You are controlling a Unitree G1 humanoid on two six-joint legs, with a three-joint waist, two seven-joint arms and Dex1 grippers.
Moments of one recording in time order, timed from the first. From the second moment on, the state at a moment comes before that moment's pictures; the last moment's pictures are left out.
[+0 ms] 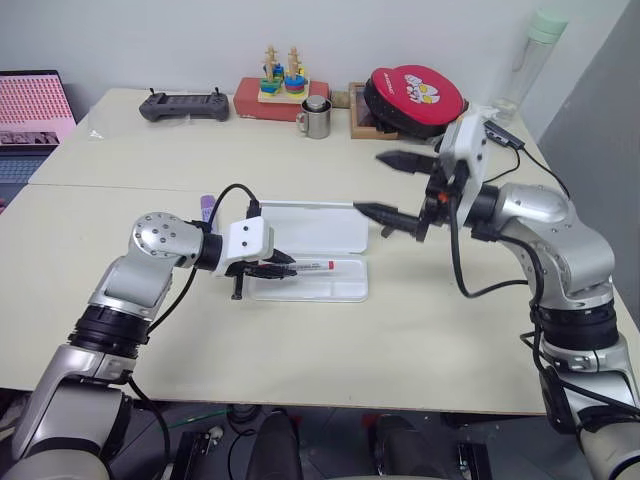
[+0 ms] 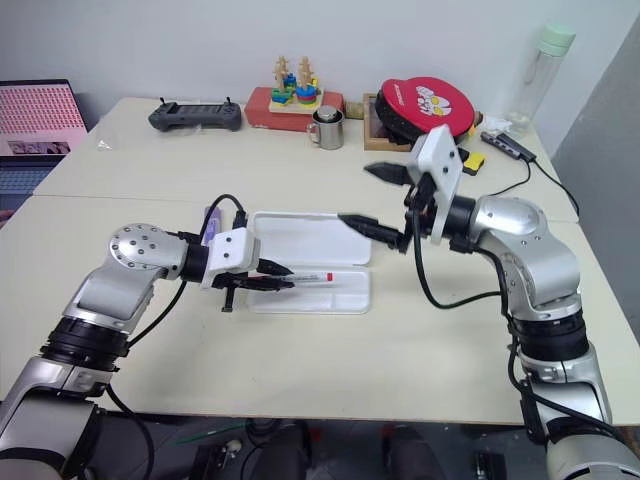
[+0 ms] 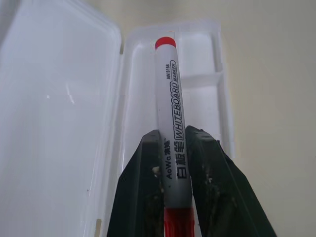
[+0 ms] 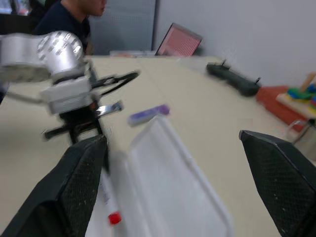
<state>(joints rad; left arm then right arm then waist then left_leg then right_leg) -0.72 0.75 -0.27 0.34 -0.06 -0.06 -1.31 -0.65 -0.56 0.09 -0.29 0.45 0.61 0.90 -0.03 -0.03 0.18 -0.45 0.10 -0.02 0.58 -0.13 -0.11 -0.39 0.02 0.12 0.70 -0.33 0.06</state>
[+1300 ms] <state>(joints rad) -0.70 0.57 0.14 0.14 -0.43 0.46 -0.99 -0.70 -0.45 0.12 -0.22 0.45 0.59 0.83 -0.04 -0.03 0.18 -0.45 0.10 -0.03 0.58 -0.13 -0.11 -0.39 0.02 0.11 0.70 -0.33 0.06</state>
